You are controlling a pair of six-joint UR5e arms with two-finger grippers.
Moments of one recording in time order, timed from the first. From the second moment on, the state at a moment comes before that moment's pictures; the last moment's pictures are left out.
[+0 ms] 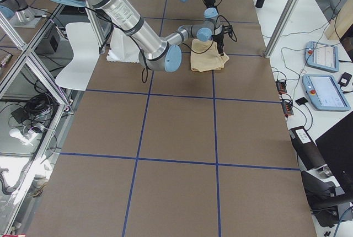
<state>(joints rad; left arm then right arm) -0.80 -2.06 -1.53 -2.27 -1.89 -1.52 0.64 -0.56 0.99 -1.10 1.62 1.22</state>
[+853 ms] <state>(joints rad) -0.87 -1.91 -1.66 -2.26 -1.90 -1.33 0.78 -0.68 1.24 -1.30 1.88 1.13</state>
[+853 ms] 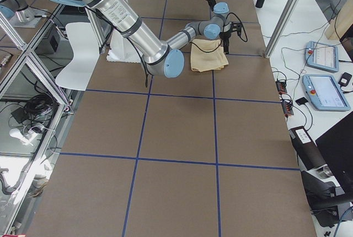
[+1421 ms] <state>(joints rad) -1.13 -1.71 -1.70 -2.25 -2.03 -0.91 1.00 -1.10 1.67 -1.59 2.05 0.71</state>
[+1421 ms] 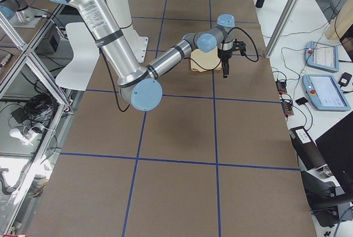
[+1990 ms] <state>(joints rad) -1.41 -1.67 -1.58 -2.25 -2.09 -0.35 1.34 -1.41 1.73 -1.59 2.24 0.14</state>
